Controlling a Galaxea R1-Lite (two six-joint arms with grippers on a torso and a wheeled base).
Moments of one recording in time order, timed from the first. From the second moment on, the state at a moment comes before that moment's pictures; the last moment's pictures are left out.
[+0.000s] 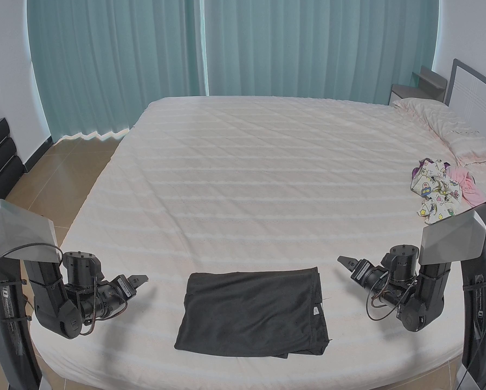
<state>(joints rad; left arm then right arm) -0.05 2.27 -0.33 -1.28 -0.13 -0.69 0.24 2.46 -0.50 -1.53 0.02 0.81</state>
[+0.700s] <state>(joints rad) -0.10 1.81 -0.11 -1.25 -0.05 -0.71 0.25 1.97 -0.09 -1.55 -0.02 0.82</state>
